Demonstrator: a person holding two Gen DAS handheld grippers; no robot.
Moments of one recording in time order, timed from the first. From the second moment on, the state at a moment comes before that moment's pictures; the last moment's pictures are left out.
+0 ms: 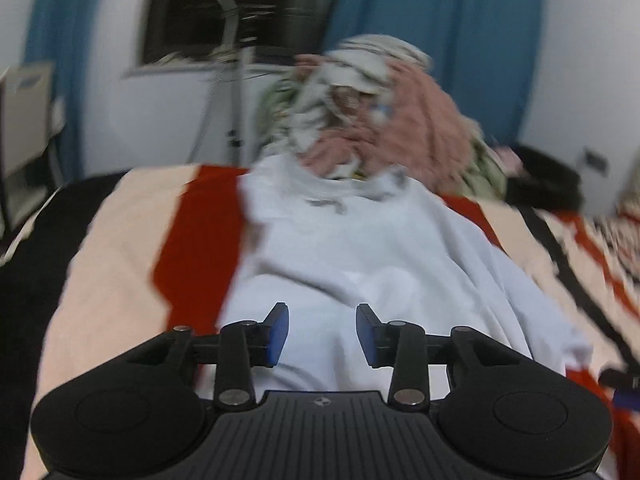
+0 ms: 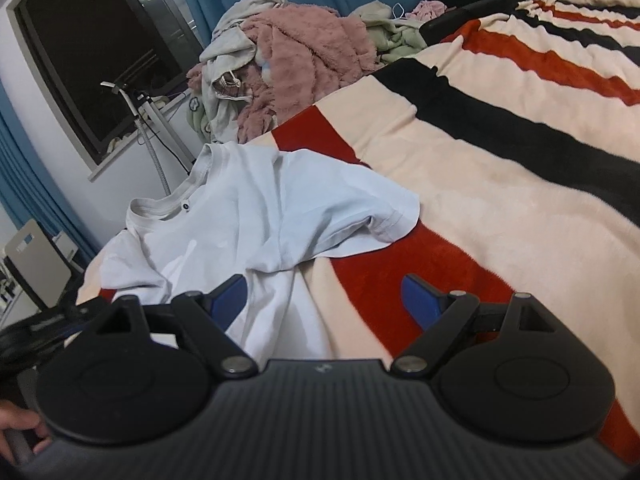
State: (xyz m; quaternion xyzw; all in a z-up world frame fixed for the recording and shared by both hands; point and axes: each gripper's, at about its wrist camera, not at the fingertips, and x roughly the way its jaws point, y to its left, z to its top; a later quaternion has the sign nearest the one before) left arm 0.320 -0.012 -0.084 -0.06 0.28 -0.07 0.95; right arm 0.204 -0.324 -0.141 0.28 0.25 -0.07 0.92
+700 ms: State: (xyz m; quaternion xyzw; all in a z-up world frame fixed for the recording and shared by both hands) left arm 0.383 0.101 -0.070 -0.20 0.27 0.00 0.94; right arm 0.207 -0.317 -0.148 0.26 0.26 -0.08 0.93
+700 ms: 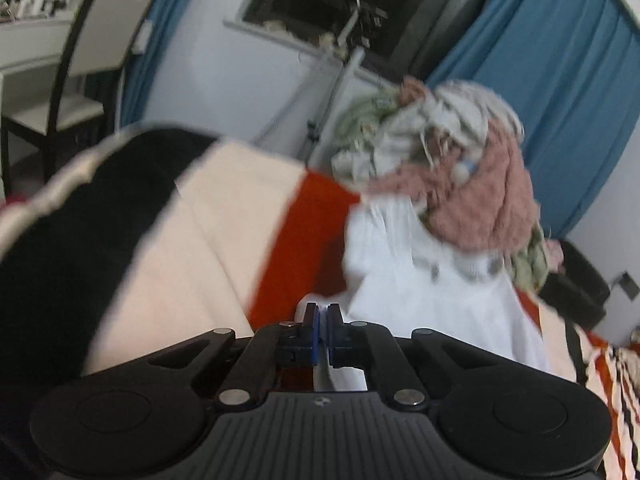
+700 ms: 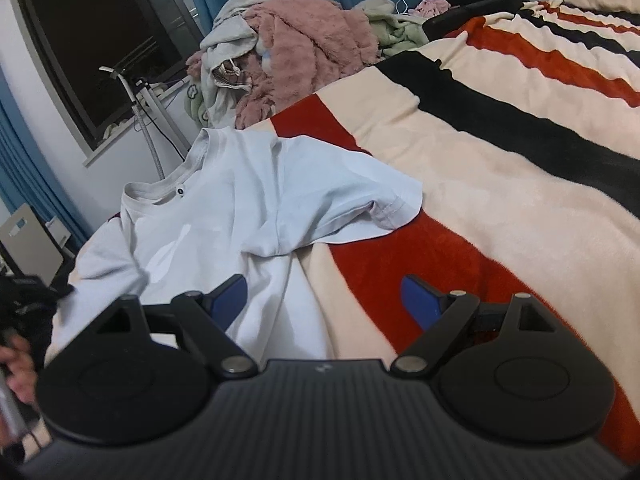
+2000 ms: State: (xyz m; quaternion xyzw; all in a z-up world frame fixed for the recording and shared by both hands) left arm 0.154 0.175 -0.053 -0.17 0.52 0.08 0.83; right arm 0.171 -0.262 -0.104 0.17 0.22 -0.03 0.96
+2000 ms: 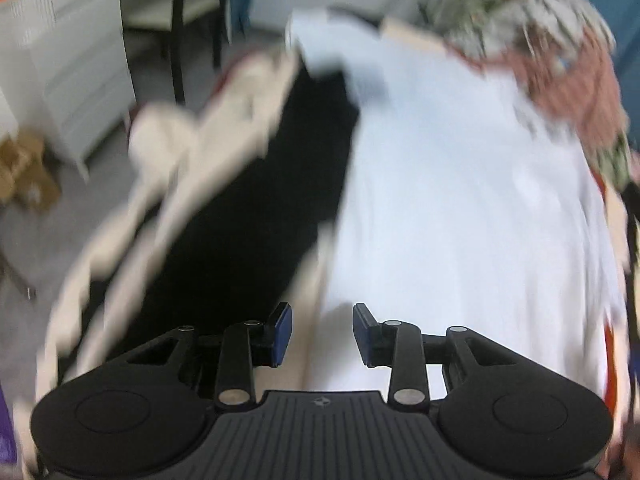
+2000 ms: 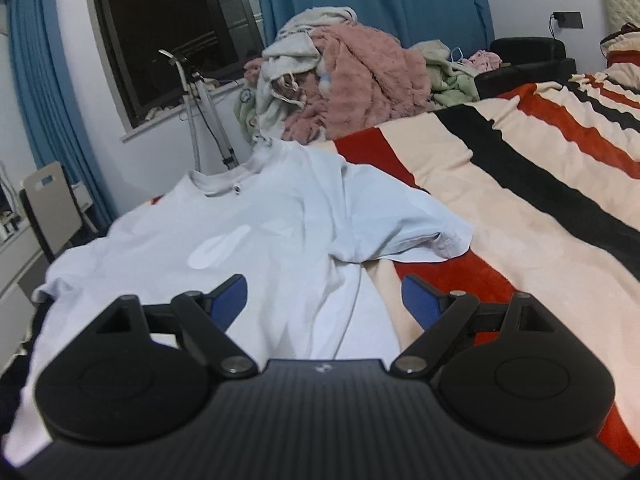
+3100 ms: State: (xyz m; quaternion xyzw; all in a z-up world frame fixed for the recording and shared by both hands) left arm -0.037 0.122 0.000 -0.05 0.50 0.07 0.86; right arm 0.093 -0.265 -0.065 0.14 0.20 -0.01 0.97
